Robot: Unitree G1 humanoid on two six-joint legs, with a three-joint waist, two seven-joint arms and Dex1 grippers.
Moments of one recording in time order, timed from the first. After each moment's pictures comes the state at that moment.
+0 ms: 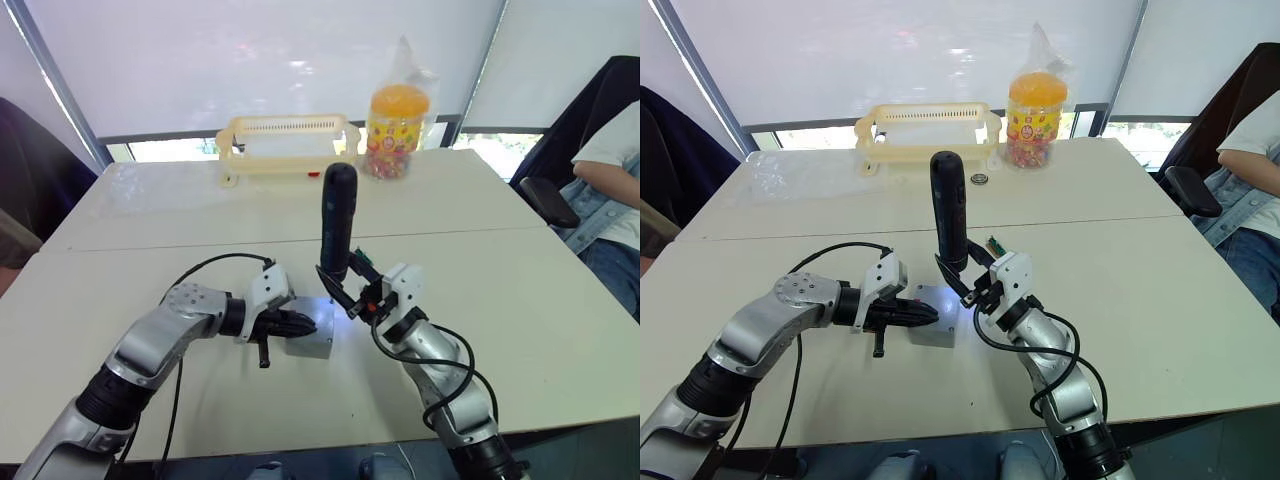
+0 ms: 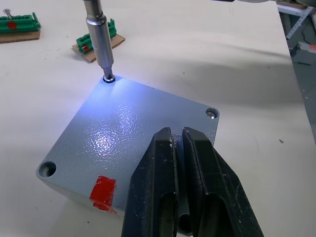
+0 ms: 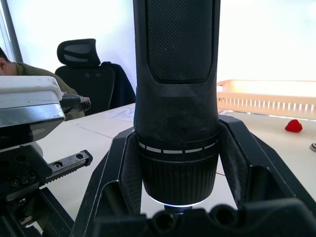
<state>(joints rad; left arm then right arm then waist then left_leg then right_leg) -0.47 0.66 -0.29 -0.25 -0.38 0.67 -1.02 -0.18 -0.16 0.23 -0.18 0.18 -0.04 0.44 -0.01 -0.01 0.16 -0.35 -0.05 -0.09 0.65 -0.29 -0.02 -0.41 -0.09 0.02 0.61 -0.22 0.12</state>
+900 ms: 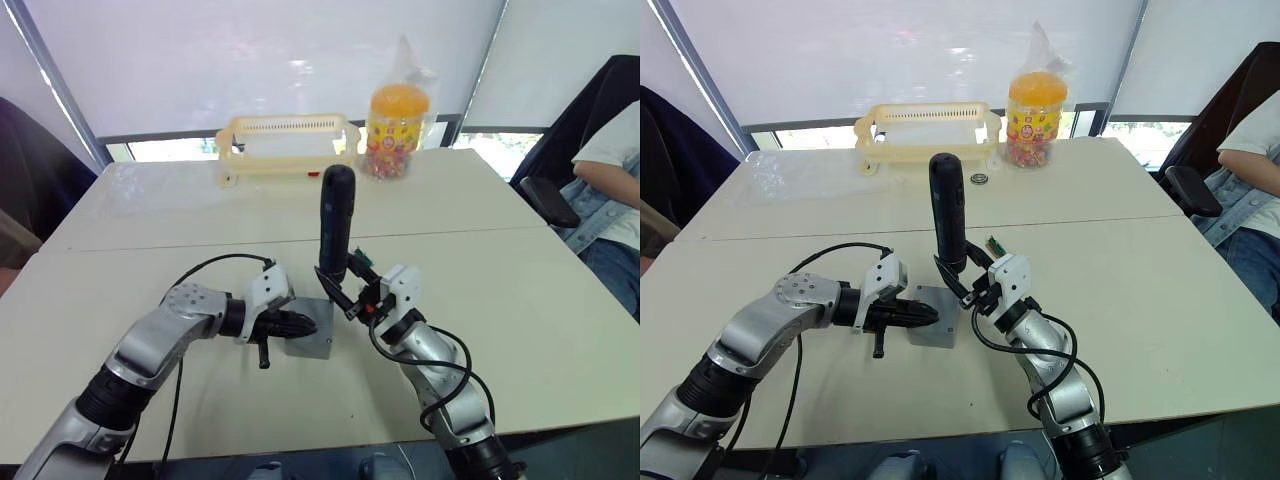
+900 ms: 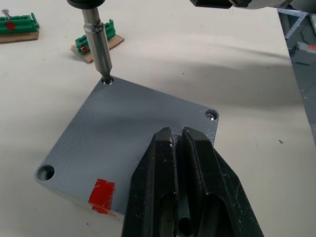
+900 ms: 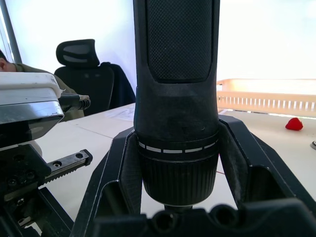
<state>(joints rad) -0.46 0.66 -0.29 -0.25 -0.38 0.67 -1.02 -0.18 -0.15 0.23 -0.16 0.17 -0.06 0.44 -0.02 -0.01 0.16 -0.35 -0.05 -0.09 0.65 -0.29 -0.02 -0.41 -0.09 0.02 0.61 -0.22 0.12</state>
